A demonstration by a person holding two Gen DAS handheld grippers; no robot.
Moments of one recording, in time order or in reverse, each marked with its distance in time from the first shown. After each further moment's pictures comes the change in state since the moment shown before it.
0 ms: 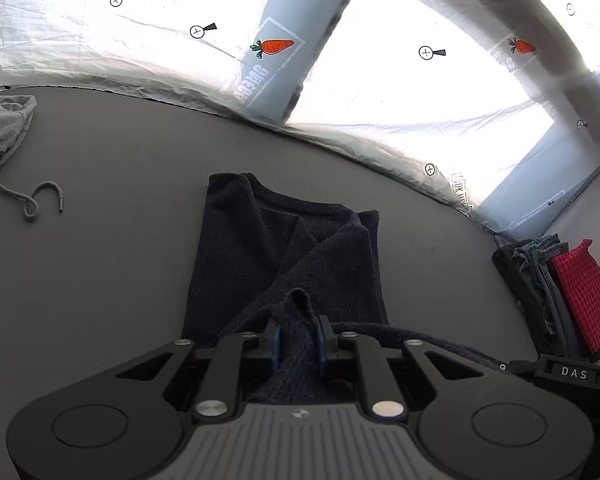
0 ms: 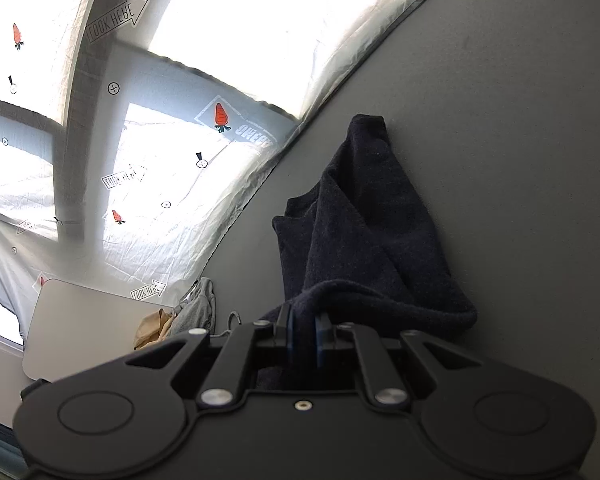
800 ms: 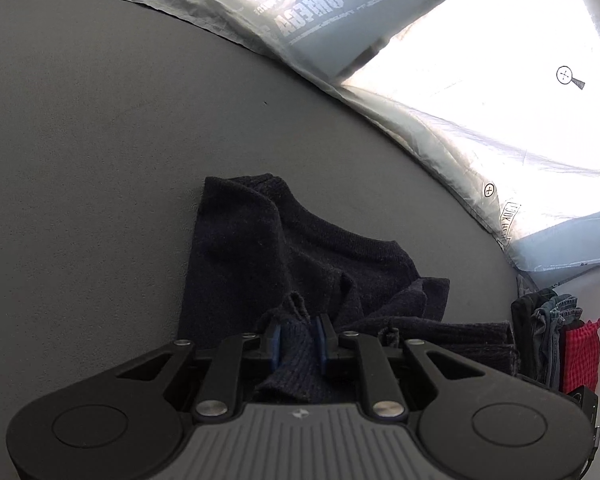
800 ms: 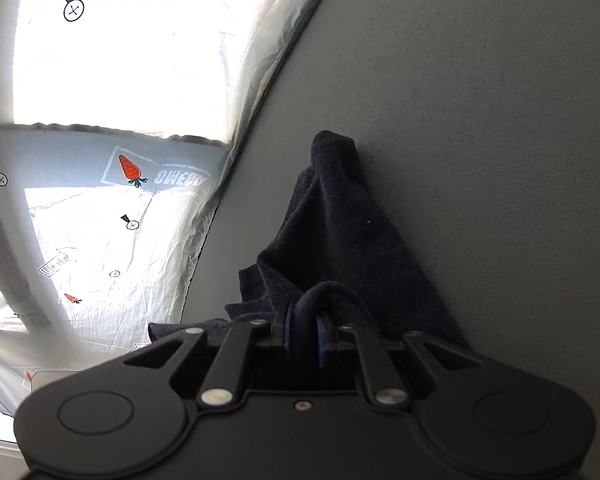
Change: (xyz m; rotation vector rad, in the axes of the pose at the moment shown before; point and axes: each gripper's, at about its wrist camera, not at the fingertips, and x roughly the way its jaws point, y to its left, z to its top) left arm 0.172 0.076 0.113 -0.249 0.273 -0.077; right arm 0.143 -0.041 0.120 0.289 0.097 -0.055
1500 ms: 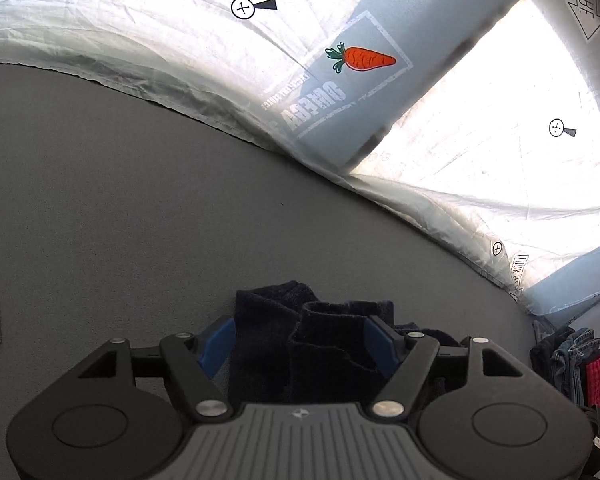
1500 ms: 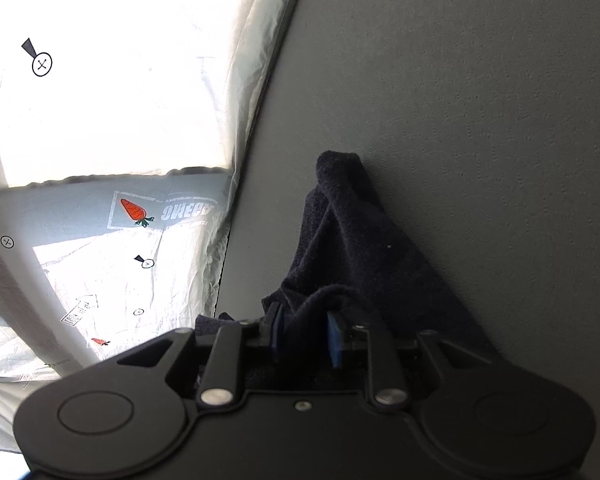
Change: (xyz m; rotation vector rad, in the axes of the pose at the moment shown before) left arm -0.033 0.001 0.022 0.085 -0.220 0.052; right arm -0.004 0.004 0.017 0.115 -0.046 0.058
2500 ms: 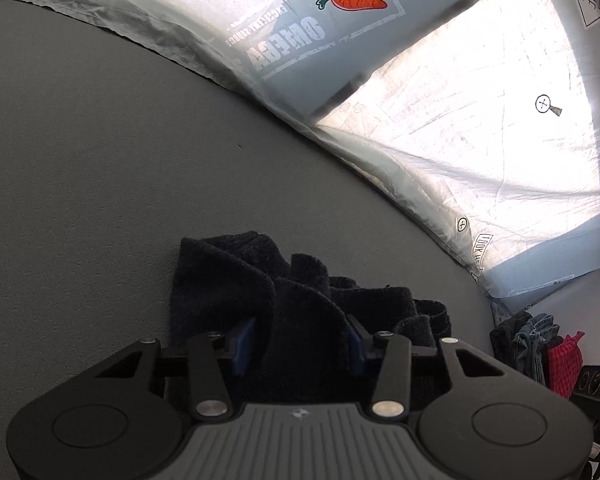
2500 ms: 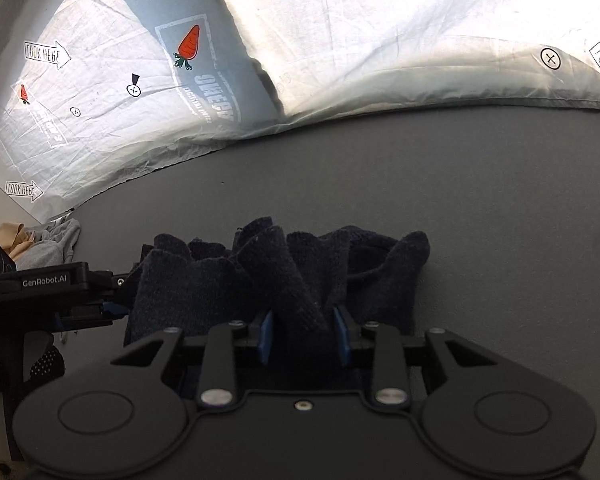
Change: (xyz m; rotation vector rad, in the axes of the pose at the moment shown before) left arm 0.060 0.012 -0.021 -0.028 0.053 -0.179; right arm 0.038 0.075 -0.037 -0.971 -0.003 -0.354
